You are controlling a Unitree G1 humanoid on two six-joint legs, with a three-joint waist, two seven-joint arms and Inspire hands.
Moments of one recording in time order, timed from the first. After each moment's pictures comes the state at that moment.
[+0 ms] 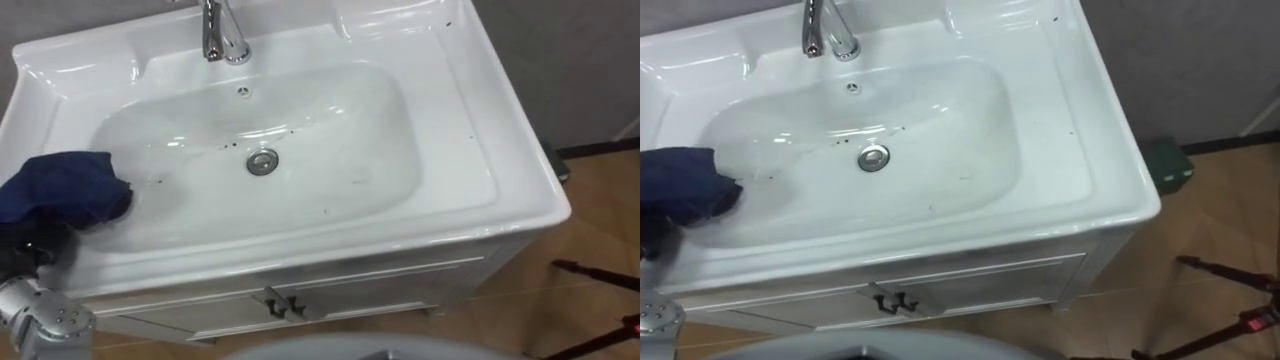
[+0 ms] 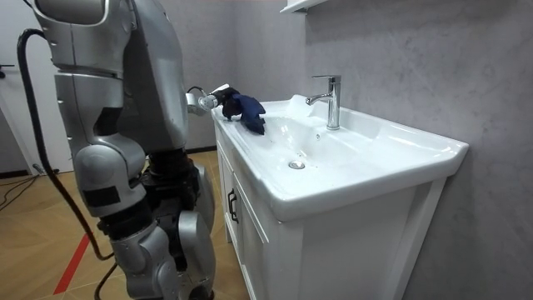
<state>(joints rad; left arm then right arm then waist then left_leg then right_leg) 0.30 0.27 0.39 0.34 0.46 0.03 0.62 0.17 -0.30 -0.12 1.24 0.23 0.05 0.00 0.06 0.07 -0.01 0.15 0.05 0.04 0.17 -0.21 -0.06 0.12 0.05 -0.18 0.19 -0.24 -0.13</state>
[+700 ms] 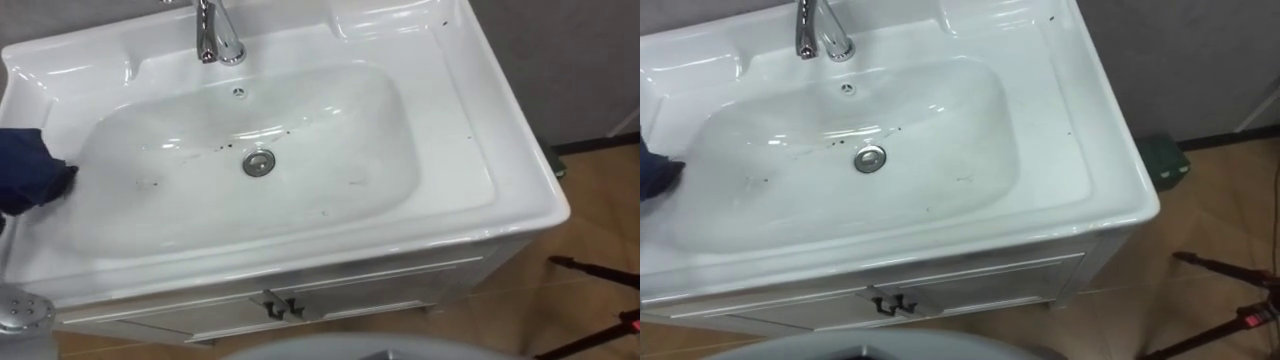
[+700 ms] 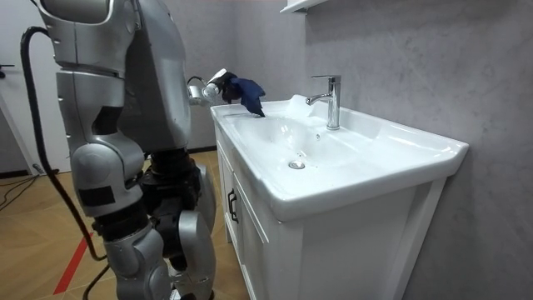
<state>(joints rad) 0.27 0.31 0.53 0.29 0.47 0.04 0.68 0.20 -0.31 -0.15 1.24 0.18 0.09 -0.01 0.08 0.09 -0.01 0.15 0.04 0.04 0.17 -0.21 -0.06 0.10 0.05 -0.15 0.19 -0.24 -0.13</state>
